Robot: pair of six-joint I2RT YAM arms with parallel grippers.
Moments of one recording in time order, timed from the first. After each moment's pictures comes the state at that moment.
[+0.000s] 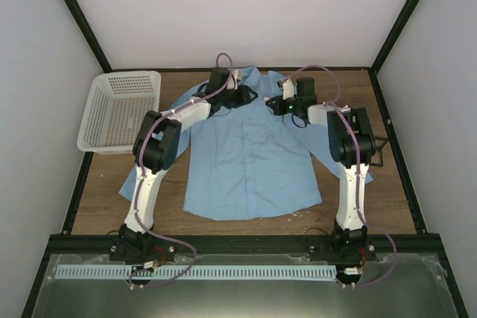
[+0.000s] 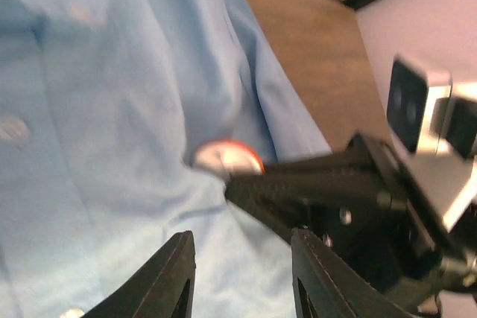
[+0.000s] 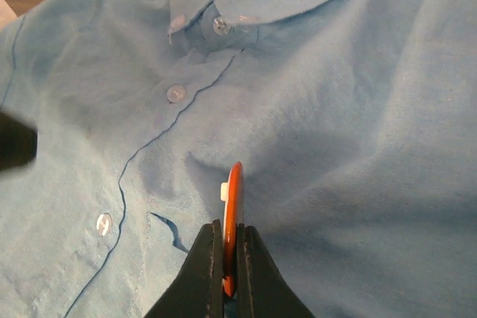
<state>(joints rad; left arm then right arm) -0.46 2.30 1.73 -0.01 0.50 -0.68 0.19 2.21 1.43 0.13 -0.56 0.06</state>
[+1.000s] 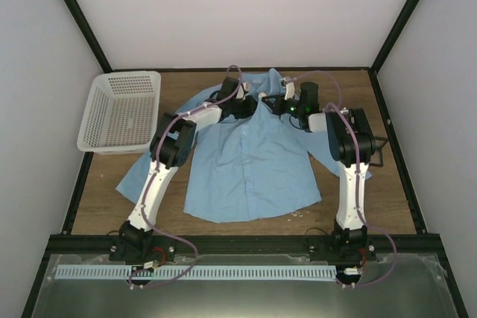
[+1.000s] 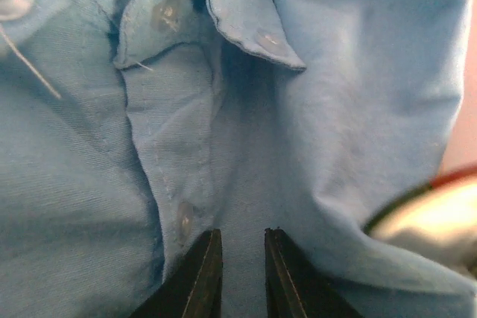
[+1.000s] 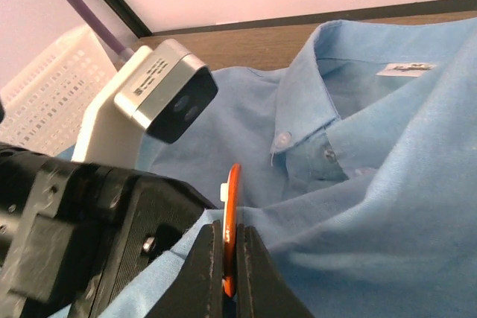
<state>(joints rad) -0.48 2.55 1.96 -0.07 0.52 -0.76 0.17 2.22 1.29 0.58 -0.74 0.29</state>
